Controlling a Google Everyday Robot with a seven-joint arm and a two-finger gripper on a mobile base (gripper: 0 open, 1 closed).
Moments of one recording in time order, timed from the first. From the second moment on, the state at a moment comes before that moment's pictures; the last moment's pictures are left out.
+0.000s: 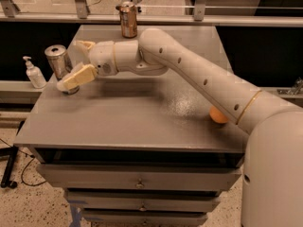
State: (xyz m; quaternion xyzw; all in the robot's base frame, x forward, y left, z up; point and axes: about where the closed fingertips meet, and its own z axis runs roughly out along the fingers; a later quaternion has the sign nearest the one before) arm 0.621 0.231 0.899 -0.55 0.49 0.46 0.49
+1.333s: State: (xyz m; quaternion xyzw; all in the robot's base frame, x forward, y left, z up) arm 0.631 0.222 0.912 -0.55 0.49 0.46 0.50
